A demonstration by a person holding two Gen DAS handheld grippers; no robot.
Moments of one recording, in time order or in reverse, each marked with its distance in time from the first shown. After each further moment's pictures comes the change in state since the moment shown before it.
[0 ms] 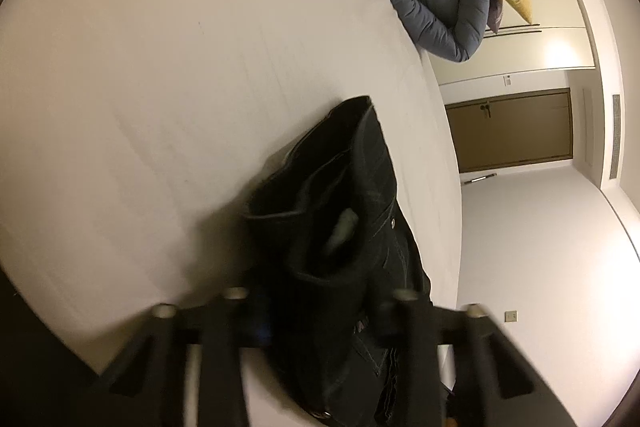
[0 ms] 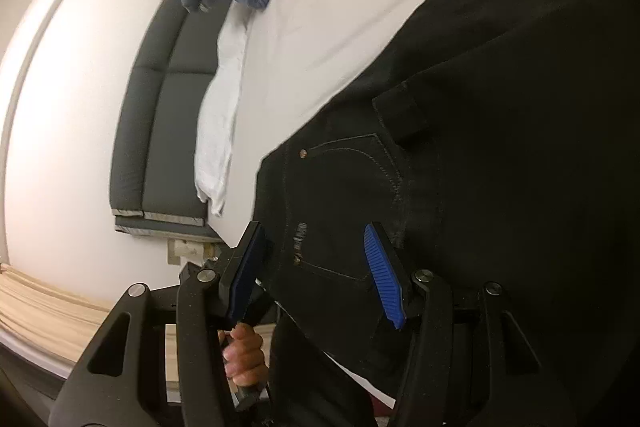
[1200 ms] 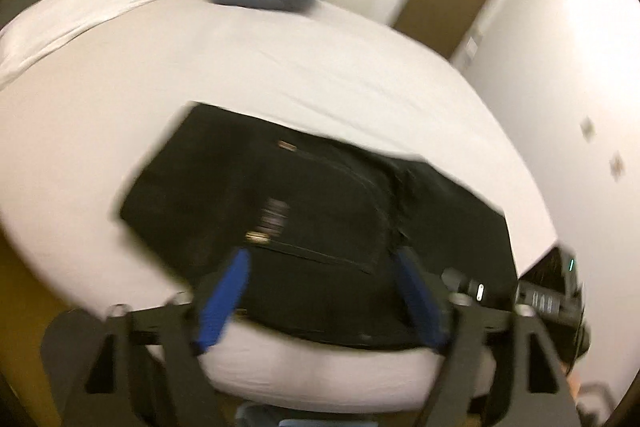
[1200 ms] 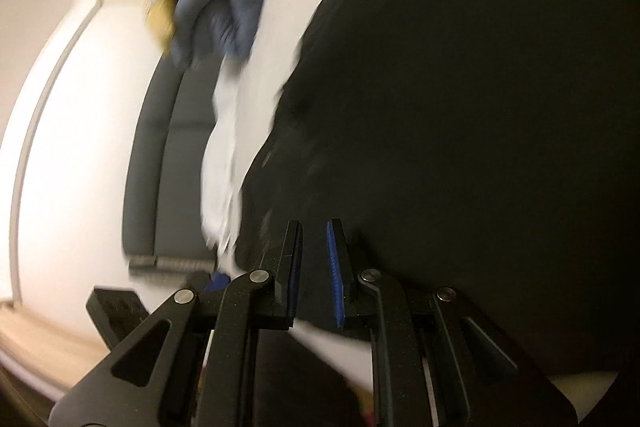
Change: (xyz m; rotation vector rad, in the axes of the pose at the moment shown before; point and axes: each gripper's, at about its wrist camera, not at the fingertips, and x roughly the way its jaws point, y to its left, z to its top) left arm -0.036 -0.124 -0.120 0.715 -0.065 0.263; right arm -0.016 -0.055 -0.121 0.101 -0.169 0.080
